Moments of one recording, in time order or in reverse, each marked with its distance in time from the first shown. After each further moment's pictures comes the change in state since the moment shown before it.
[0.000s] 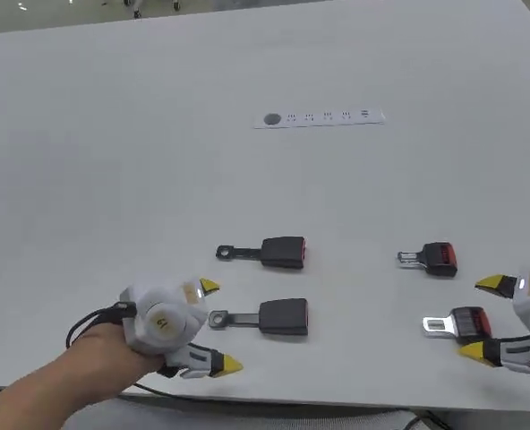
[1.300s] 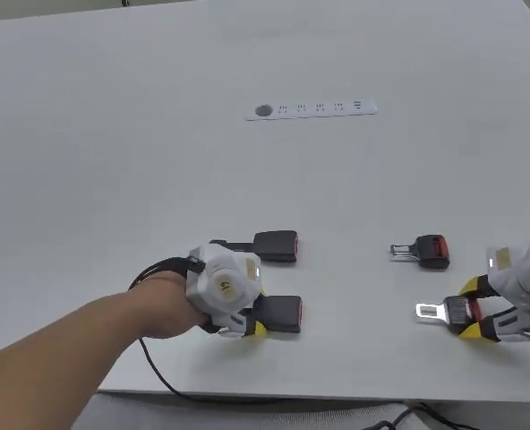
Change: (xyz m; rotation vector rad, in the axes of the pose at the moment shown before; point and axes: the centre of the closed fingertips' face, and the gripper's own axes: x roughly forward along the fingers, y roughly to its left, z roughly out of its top) left arm 0.057 -0.009 0.024 0.238 0.103 -0.202; right arm 0.018 0.002 -0.021 -0.060 0.109 0.219
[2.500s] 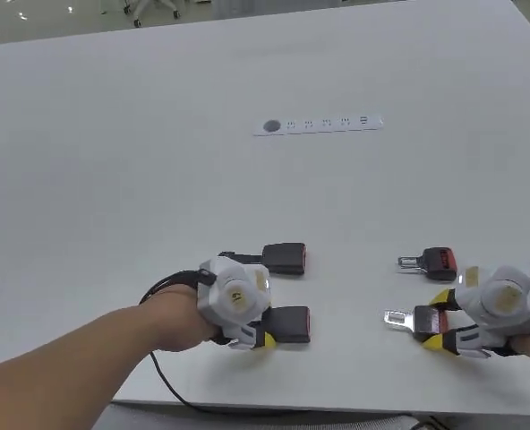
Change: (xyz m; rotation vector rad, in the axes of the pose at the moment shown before) left arm 0.000 0.001 -0.002 -0.037 -0.003 0.018; right arm 0.030 0.003 0.055 0.059 -0.127 -0.083
